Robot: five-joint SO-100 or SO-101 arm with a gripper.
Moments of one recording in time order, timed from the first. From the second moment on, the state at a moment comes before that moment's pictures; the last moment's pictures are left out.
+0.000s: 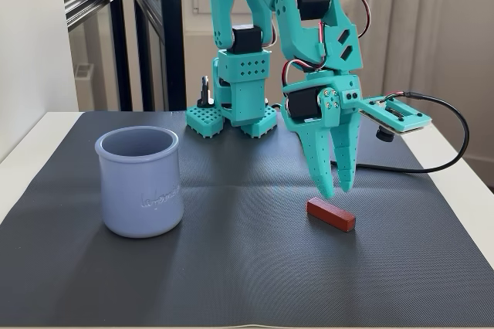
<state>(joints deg) -28.1 102.8 132.7 33.8 76.3</state>
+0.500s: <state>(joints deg) -27.7 97.1 132.4 32.2 81.3</state>
